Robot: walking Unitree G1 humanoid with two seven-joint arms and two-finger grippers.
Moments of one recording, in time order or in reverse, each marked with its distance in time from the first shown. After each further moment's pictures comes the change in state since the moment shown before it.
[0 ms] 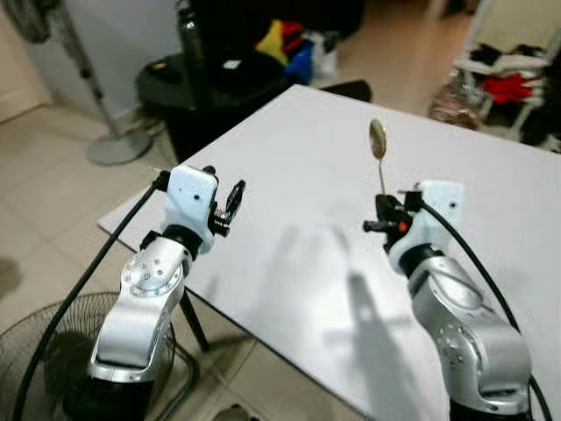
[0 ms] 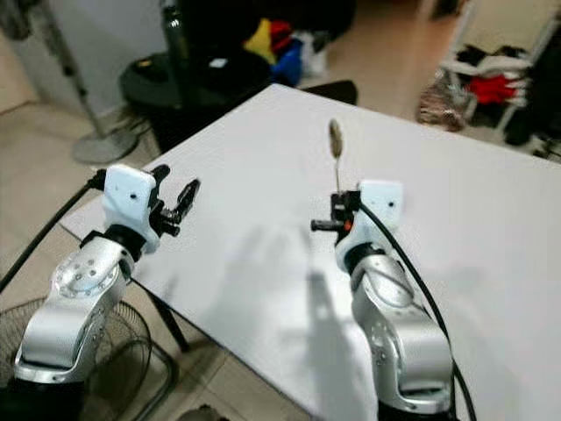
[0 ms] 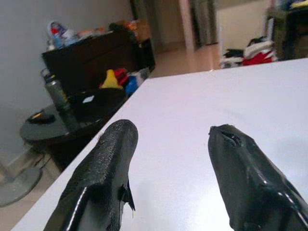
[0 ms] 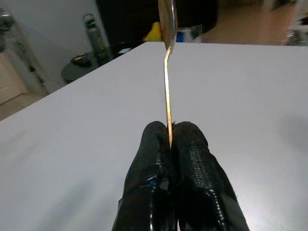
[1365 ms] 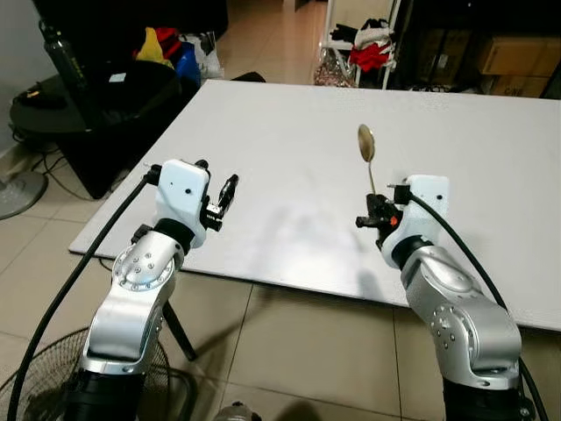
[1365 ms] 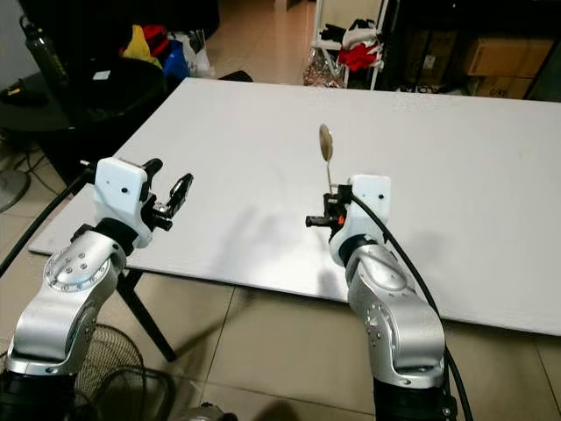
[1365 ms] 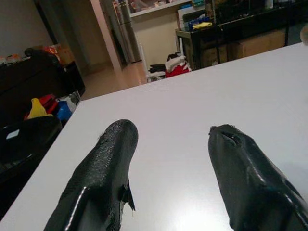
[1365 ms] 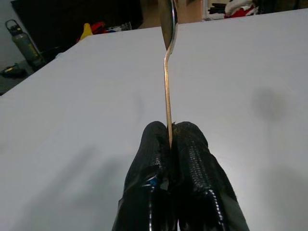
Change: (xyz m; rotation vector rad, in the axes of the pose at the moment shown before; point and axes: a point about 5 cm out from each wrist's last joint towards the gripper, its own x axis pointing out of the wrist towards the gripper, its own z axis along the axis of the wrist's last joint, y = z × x) left arm 0.001 0.011 0.002 0.016 -0.009 0.009; right arm 0.017 0.004 -0.002 -0.002 0.060 0.053
